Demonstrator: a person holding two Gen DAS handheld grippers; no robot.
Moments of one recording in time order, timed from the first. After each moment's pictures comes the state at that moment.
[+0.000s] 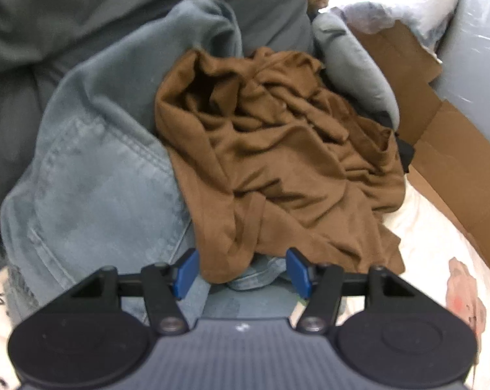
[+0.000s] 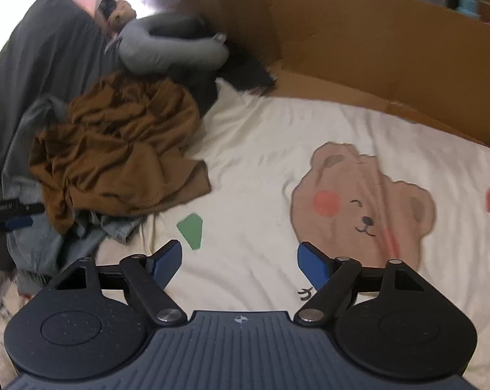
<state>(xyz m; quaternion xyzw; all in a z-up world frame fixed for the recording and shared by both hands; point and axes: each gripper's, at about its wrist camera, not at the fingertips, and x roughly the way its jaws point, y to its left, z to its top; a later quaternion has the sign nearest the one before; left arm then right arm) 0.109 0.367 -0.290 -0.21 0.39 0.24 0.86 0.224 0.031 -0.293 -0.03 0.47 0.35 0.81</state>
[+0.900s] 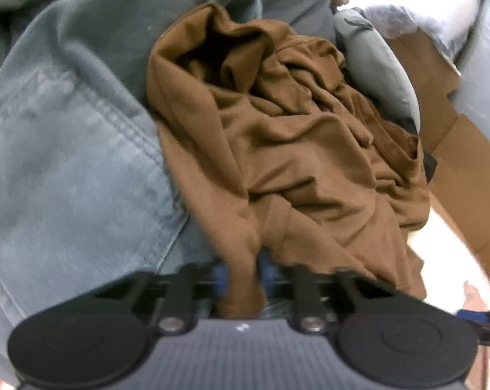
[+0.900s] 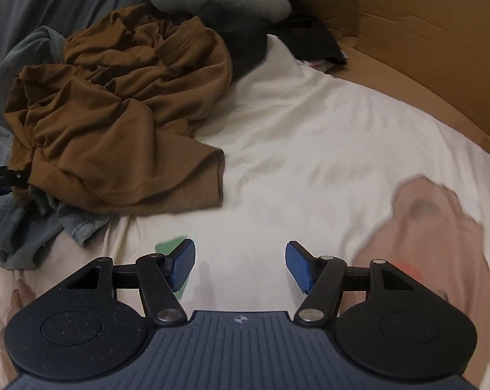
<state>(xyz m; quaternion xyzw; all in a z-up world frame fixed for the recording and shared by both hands) 0.131 0.396 -0.347 -0.26 0.36 0.24 0.86 0.300 0.146 -0.375 -0.11 0.46 0.43 0.77</state>
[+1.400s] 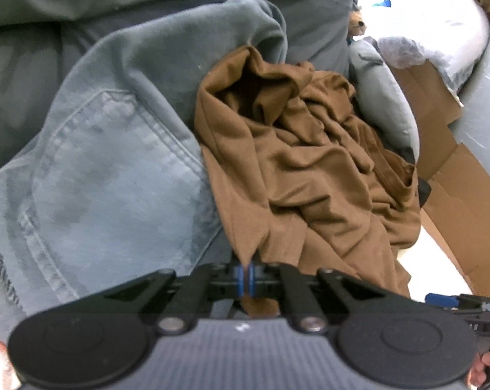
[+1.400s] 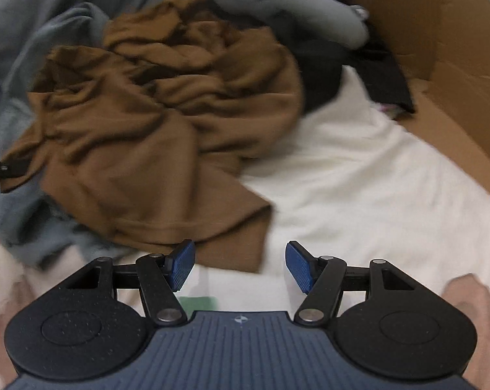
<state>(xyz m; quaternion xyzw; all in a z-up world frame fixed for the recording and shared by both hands) 0.093 0.403 -0.316 -0.27 0.34 0.26 0.86 0.303 0.199 -0.363 -0.15 0.42 0.52 0.73</state>
